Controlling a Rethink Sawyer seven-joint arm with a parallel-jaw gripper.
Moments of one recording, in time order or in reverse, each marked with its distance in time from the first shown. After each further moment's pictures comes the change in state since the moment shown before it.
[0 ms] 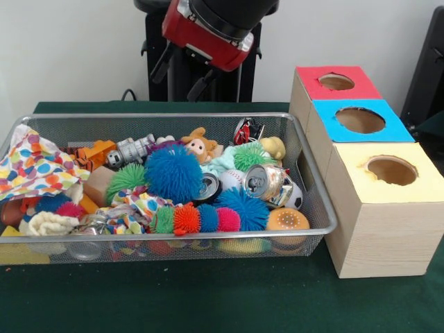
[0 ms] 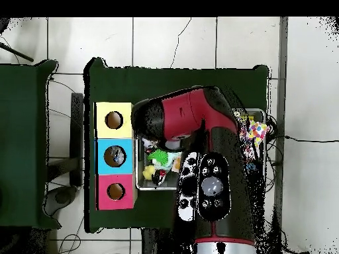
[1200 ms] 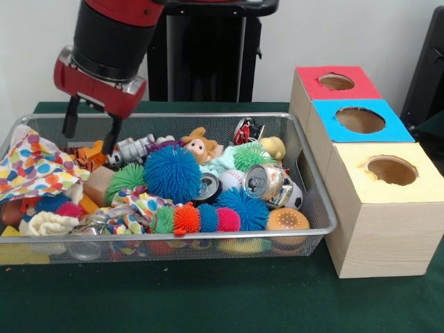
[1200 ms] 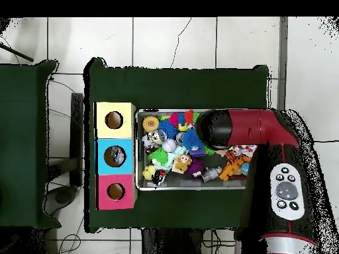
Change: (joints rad) arm -0.213 0.074 -0.025 0.045 0.086 -0.393 0.000
